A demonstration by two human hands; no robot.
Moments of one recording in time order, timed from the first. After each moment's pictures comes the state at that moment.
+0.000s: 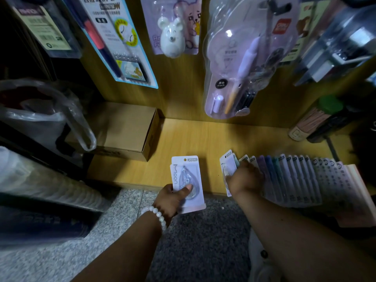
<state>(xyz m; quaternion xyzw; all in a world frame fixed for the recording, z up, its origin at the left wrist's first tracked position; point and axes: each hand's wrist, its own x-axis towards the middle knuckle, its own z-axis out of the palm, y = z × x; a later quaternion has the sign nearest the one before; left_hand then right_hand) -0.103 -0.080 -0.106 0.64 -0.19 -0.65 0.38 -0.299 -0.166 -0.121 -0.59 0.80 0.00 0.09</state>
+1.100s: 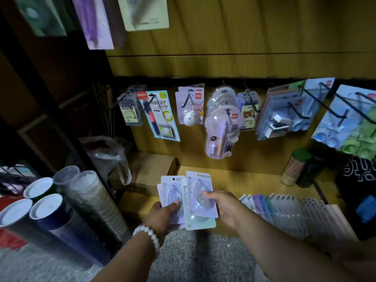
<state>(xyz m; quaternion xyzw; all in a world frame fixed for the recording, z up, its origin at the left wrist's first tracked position) -0.076 -0.020 0.016 0.59 -0.20 -0.58 0.52 -0.254 -0.091 0.041 -0.35 0.49 -0.29 0.74</state>
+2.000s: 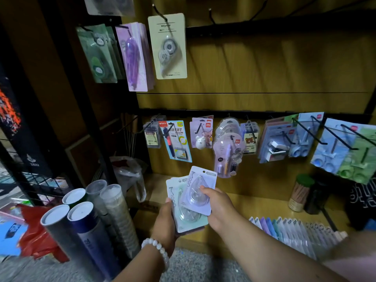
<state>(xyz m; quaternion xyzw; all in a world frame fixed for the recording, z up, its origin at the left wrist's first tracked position) -0.093 0.020 0.098 0.45 -0.20 -0.62 0.61 -0.205 -0.045 0.128 -0.30 0.43 -0.44 0.73</state>
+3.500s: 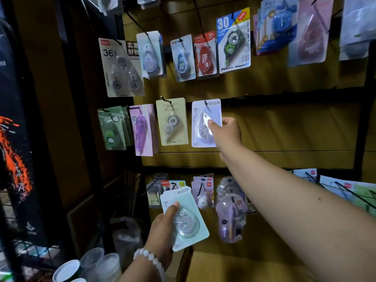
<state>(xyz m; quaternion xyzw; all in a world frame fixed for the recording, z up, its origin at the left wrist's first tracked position) -0.070 -0.021 0.237 0.49 -0.29 -0.50 0.65 -0.207 -0.129 0.416 -0.53 0.39 -0.66 0.37</state>
